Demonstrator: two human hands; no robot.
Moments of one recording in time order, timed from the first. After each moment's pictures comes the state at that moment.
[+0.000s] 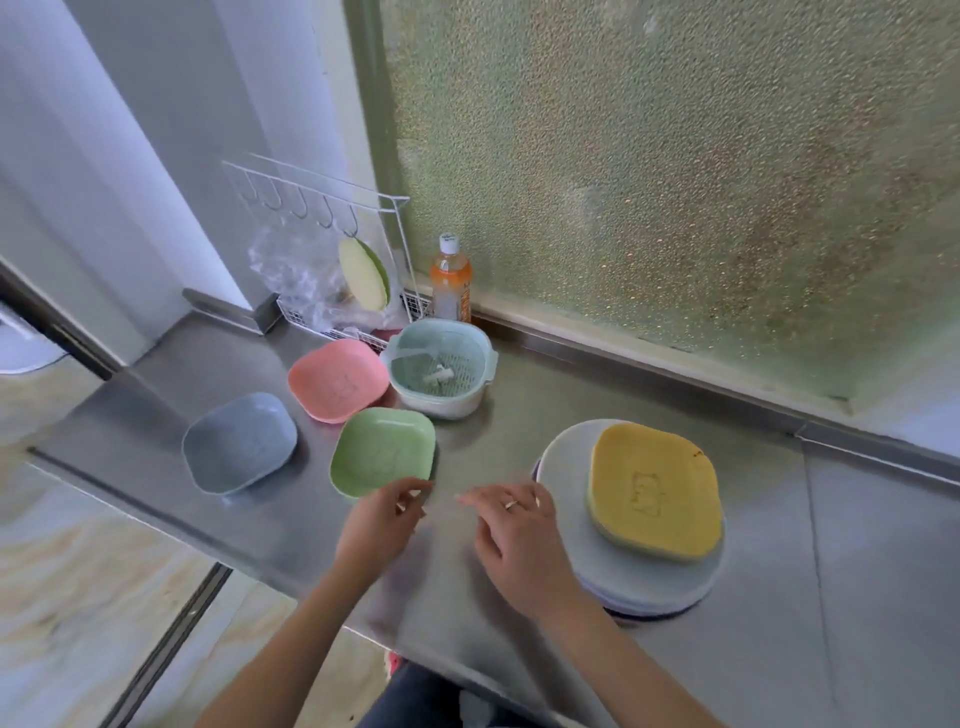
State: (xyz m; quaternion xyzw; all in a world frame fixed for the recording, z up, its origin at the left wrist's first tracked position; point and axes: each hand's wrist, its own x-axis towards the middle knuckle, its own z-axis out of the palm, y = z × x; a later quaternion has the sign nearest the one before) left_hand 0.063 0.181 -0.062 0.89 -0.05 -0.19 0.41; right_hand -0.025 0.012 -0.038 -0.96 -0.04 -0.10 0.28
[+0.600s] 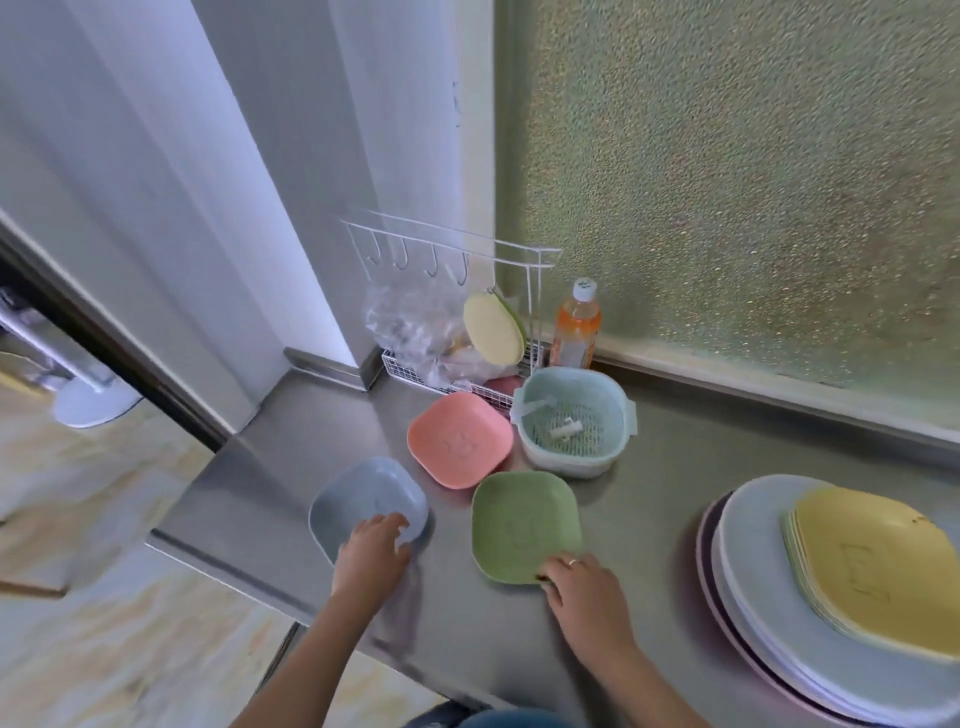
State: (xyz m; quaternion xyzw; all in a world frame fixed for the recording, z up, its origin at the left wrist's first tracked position) left_hand 0.196 0.350 -0.092 0.97 -0.07 -0.19 0.15; right_hand 0.066 0.120 -0.117 -0.98 0.09 0.06 0.18
